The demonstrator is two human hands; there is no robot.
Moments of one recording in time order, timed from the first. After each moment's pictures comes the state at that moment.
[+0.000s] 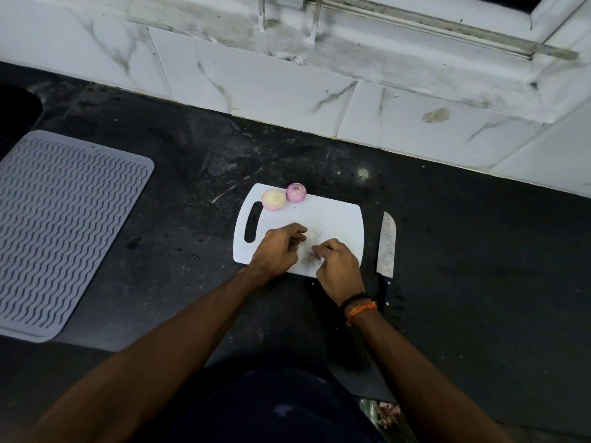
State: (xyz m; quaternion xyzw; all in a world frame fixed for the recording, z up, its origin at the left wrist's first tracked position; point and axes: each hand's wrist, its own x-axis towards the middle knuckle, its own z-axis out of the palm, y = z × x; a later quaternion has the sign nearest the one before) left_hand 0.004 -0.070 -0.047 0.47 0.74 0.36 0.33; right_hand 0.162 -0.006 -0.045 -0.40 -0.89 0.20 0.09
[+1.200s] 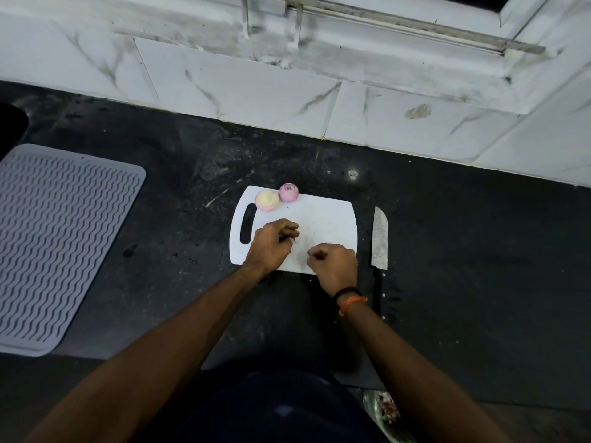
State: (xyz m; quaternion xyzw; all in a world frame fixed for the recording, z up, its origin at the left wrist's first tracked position) left_hand 0.002 -0.067 -0.040 0.40 0.75 0.40 0.35; right_hand 0.158 -0.016 -0.039 -0.53 -0.77 0.33 0.13
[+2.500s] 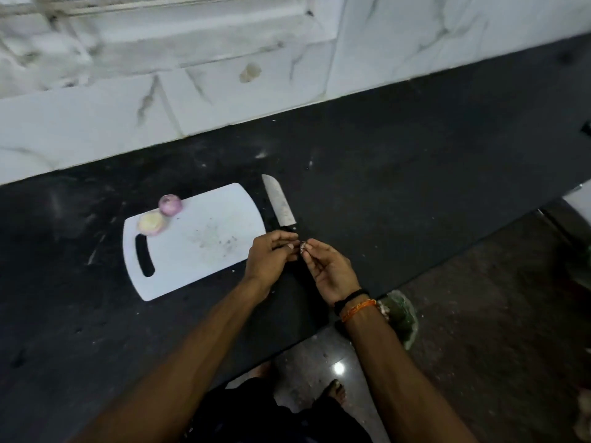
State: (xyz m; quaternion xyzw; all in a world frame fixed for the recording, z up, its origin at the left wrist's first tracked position) left_hand 0.156 -0.064 -0.008 0.38 0.60 0.39 0.59; right_hand 0.295 -0.072 -0.011 -0.48 -0.02 0.71 0.51
